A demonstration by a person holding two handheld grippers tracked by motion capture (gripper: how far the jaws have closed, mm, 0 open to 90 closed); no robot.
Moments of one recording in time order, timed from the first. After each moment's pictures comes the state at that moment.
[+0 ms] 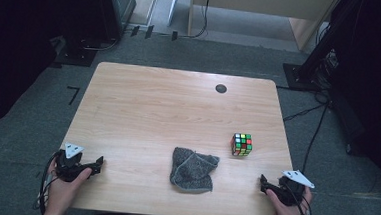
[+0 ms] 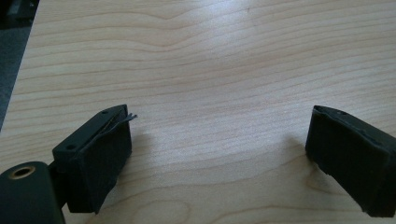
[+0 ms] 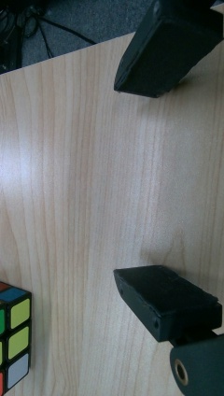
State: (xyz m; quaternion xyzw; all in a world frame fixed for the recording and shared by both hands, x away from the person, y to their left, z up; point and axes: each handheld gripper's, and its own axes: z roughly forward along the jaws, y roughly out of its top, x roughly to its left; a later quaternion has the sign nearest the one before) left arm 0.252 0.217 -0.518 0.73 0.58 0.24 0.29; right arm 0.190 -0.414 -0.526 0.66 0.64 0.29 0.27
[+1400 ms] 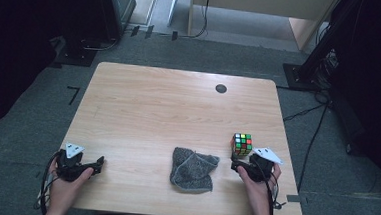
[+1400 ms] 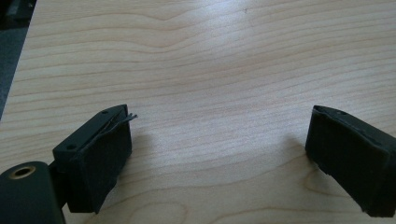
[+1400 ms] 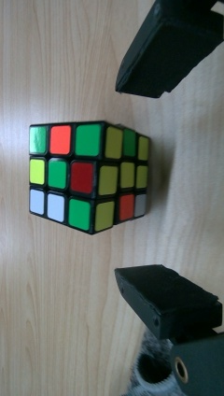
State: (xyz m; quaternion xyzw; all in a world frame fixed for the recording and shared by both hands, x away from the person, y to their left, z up) left arm 0.252 0.216 -0.518 0.73 0.57 0.24 0.29; right arm 0.249 -0.324 -0.497 0.63 0.64 0.36 0.26
